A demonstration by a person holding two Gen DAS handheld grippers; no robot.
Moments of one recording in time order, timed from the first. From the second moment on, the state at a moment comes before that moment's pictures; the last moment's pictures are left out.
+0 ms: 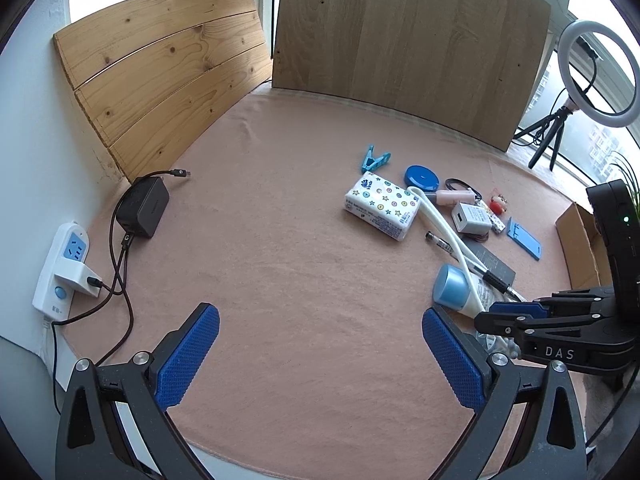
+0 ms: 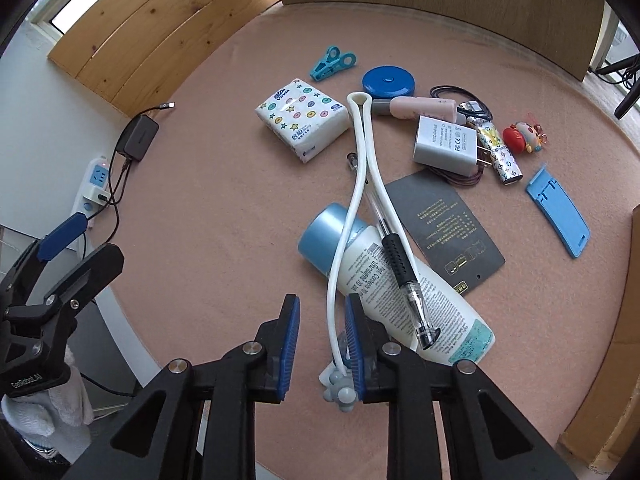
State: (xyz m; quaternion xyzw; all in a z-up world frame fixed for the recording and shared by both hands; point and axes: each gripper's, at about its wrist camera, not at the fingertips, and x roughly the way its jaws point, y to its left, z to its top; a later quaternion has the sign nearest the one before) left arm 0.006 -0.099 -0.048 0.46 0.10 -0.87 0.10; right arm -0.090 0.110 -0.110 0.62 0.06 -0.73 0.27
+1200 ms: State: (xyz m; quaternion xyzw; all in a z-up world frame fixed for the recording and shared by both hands) left arm -0.015 -0.050 -0.052 0.47 0.07 -0.88 0.05; right arm -0.109 0.206 -0.066 0.56 0.01 -0.81 0.18
